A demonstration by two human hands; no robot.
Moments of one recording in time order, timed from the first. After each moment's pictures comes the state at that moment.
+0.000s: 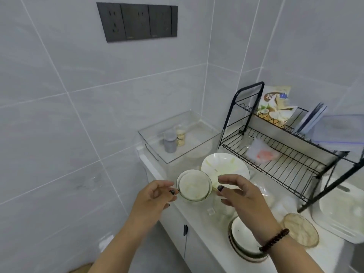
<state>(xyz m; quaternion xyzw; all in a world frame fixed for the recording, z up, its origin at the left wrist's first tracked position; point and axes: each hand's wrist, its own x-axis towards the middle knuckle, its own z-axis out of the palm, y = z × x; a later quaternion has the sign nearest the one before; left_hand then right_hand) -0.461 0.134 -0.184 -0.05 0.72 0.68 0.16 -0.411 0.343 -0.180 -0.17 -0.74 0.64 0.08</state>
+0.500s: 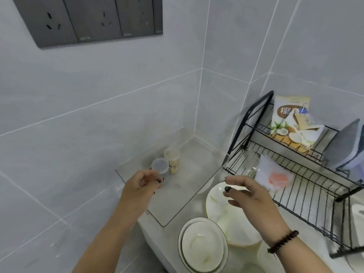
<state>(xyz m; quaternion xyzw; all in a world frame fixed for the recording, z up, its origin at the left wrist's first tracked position) -0.707 0.157 -0.207 -0.01 0.75 0.64 0.14 -0.588 0.382 -0.192 -0.24 -0.73 0.62 0.11</state>
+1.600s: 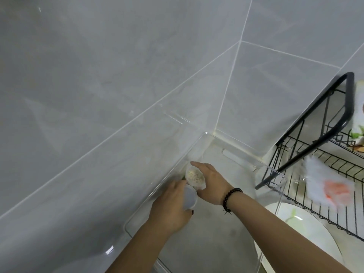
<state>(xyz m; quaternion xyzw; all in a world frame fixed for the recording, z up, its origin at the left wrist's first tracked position) -0.881 0.185 -0.289 0.27 0.91 0.22 0.23 -0.857 0.348 -0.301 -0.14 -0.89 0.41 -0.13</state>
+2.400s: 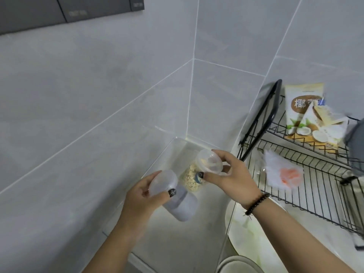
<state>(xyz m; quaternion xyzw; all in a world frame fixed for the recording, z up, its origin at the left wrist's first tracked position) -0.854 0.176 -0.242 0.11 0.68 0.68 0.26 -0.762 0.378 -0.207 -0.27 -0.77 0.55 0.15</state>
